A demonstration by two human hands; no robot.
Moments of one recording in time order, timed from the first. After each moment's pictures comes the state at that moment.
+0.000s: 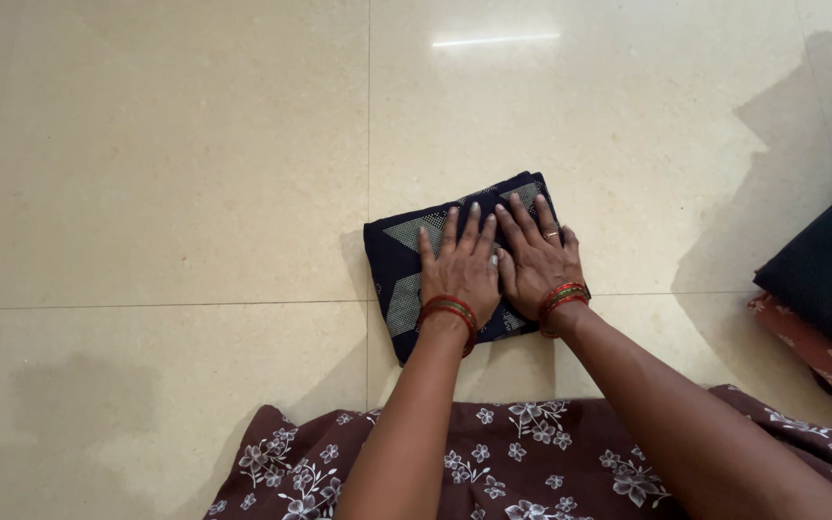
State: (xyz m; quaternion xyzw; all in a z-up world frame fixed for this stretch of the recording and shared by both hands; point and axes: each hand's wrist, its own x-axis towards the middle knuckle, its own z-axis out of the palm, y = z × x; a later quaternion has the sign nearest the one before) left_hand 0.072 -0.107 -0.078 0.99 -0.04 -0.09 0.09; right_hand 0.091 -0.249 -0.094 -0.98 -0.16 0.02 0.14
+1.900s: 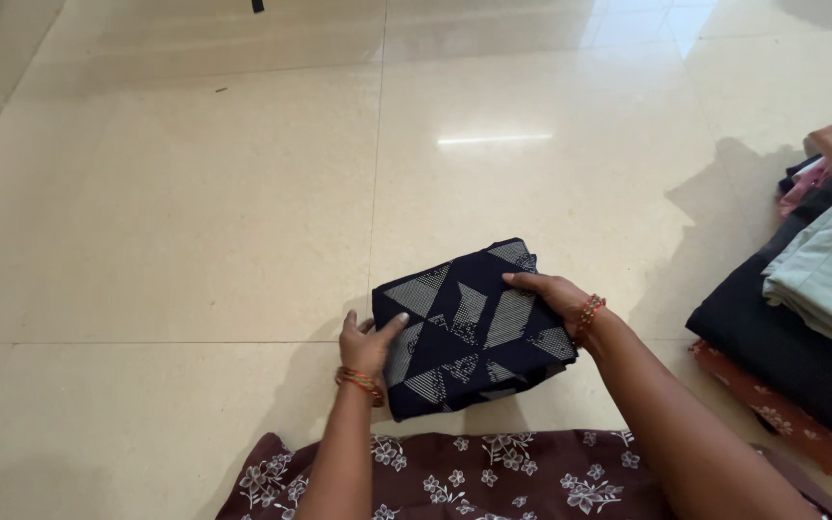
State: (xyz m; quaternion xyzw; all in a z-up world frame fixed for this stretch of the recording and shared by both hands) left_hand 0.027 -0.012 -0.100 0.64 0.35 0.01 0.68; right_hand 0.115 -0.300 0.001 -0.64 0.22 0.40 0.62
